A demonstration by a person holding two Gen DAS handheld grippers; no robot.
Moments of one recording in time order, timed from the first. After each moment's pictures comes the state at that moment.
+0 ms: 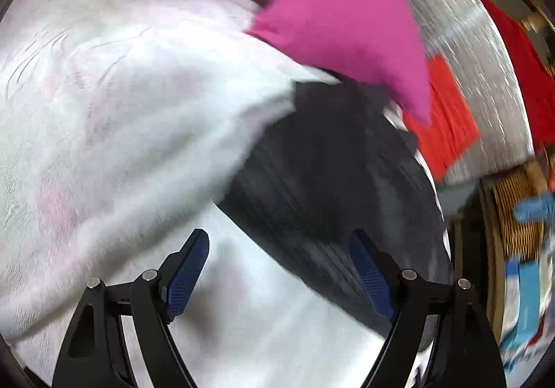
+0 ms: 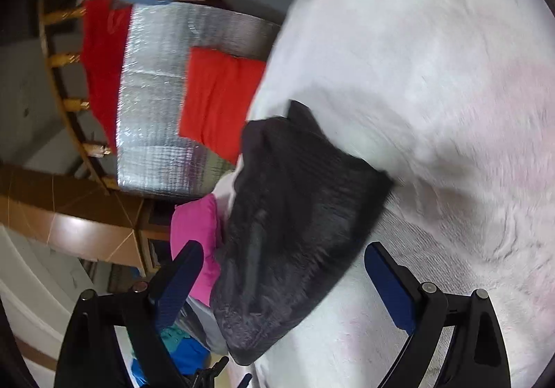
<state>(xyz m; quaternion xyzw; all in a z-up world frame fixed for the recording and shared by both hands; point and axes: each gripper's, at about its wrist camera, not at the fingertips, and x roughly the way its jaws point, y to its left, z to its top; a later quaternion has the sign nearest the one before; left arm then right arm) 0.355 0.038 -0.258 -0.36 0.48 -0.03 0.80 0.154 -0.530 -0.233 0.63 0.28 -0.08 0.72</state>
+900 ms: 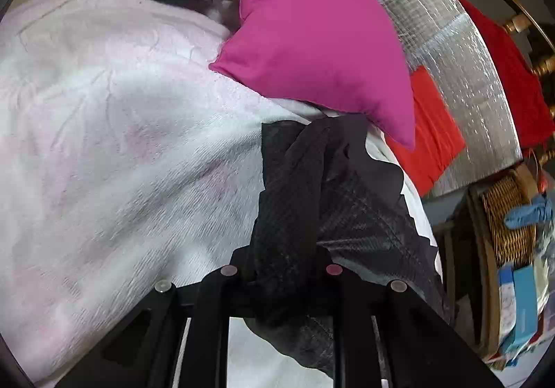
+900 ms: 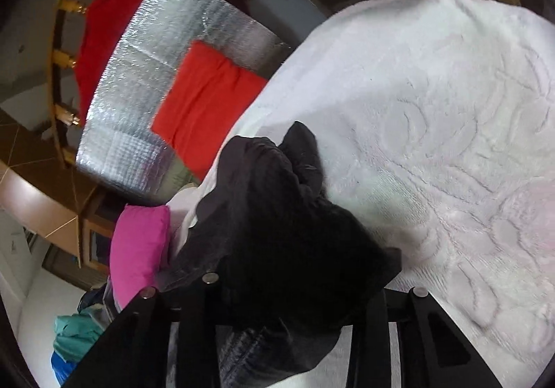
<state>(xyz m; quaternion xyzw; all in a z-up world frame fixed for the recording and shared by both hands) 0.388 0.032 -0.240 -0.34 0.44 -0.07 0.83 0.214 -0.516 -0.210 0.48 0.29 -0.15 0.81</state>
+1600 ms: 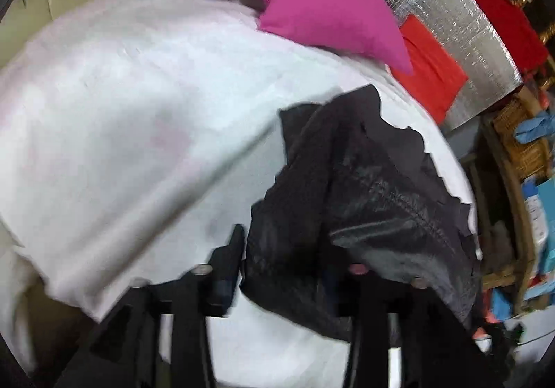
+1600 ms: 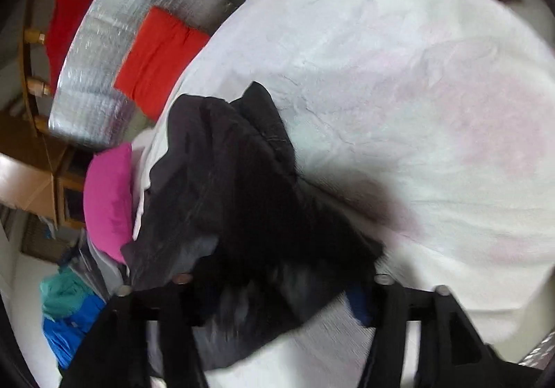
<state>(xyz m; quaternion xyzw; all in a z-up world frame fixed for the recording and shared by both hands) 0.243 0.059 -0.222 -0.22 0.50 -0.05 0.84 0.053 -0.510 -0.188 0.45 0.44 -0.17 0.76</state>
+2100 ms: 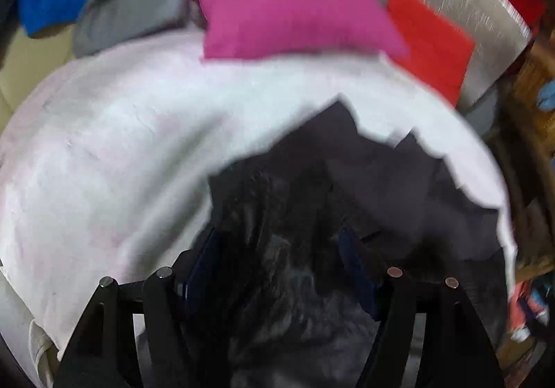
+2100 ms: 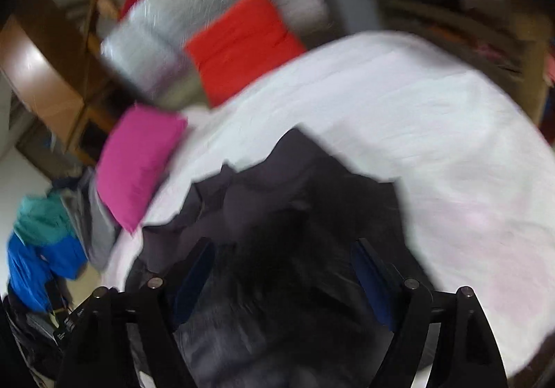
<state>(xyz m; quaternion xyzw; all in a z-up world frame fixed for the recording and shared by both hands) 0.343 -0.029 -0.225 -0.11 0.51 -0.04 0.85 0.211 -0.461 -0.144 0.29 0.46 -0.08 0.84</state>
